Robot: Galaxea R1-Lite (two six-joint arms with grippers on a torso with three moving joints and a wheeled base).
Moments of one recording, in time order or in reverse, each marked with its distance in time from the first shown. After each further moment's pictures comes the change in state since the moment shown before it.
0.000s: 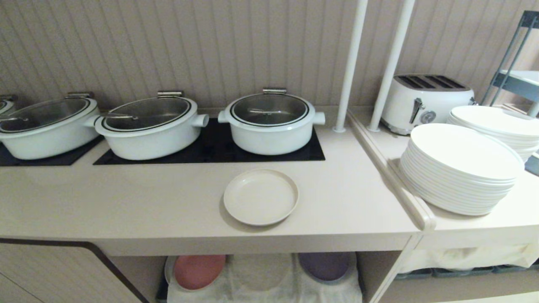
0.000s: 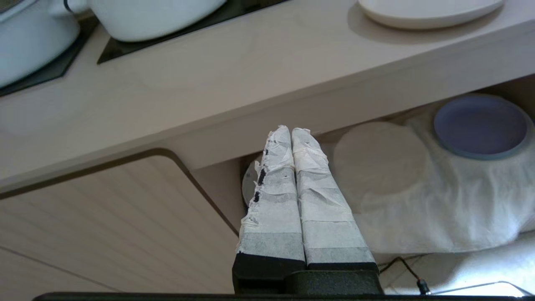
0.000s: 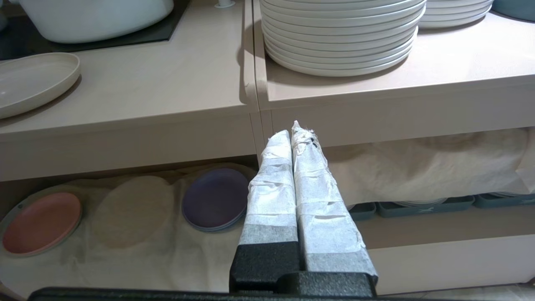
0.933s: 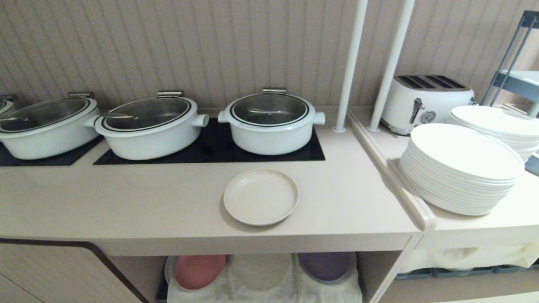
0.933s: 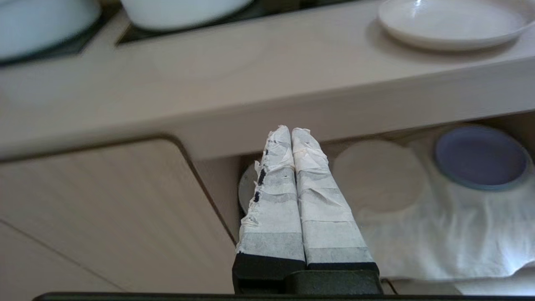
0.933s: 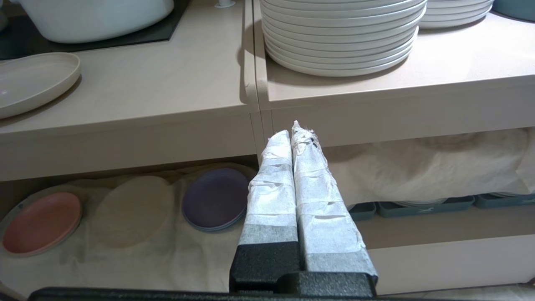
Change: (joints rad) left arm -0.003 -0.122 0.013 0.061 0.076 -0.111; right arm 0.000 0.000 0.000 0.000 0.000 0.000
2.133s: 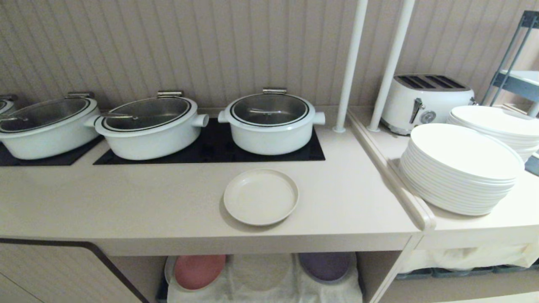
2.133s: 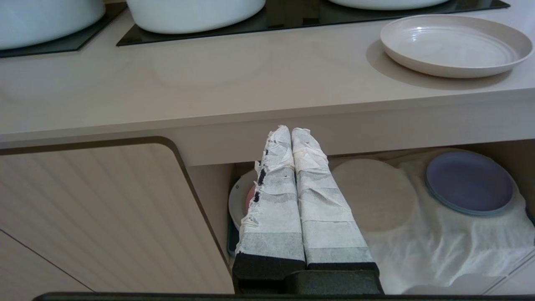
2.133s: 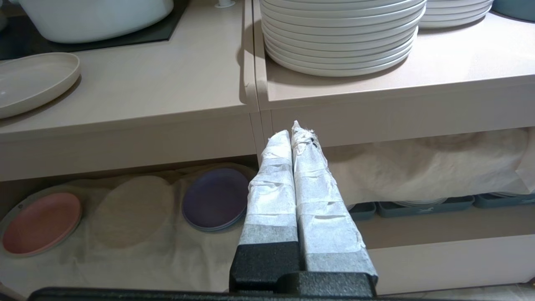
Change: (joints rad) left arm 0.000 -0.002 0.042 -0.091 0.012 -0.065; right arm 0.000 0.000 0.000 0.000 0.000 0.000
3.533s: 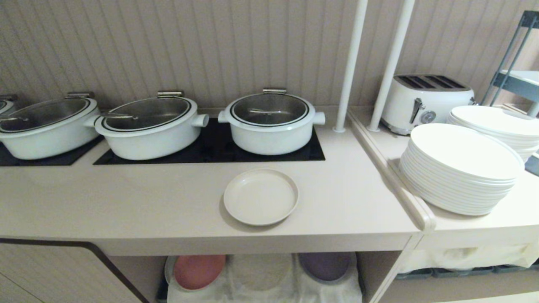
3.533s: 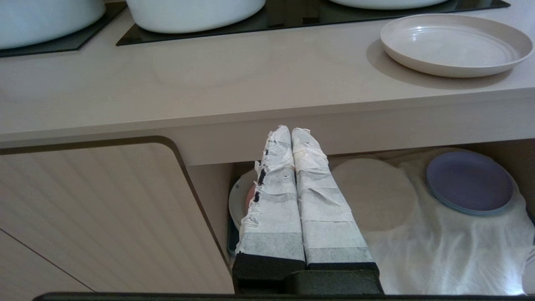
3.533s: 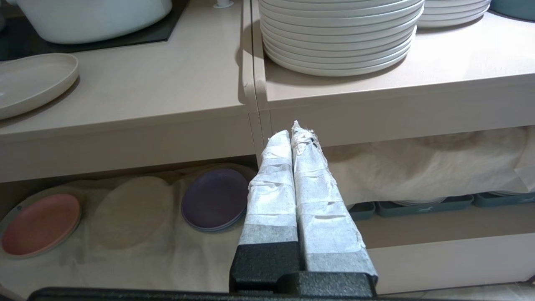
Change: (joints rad) left arm 0.000 0.000 0.000 0.001 0.000 0.000; right arm 0.000 0.000 0.000 0.000 -0.004 0.002
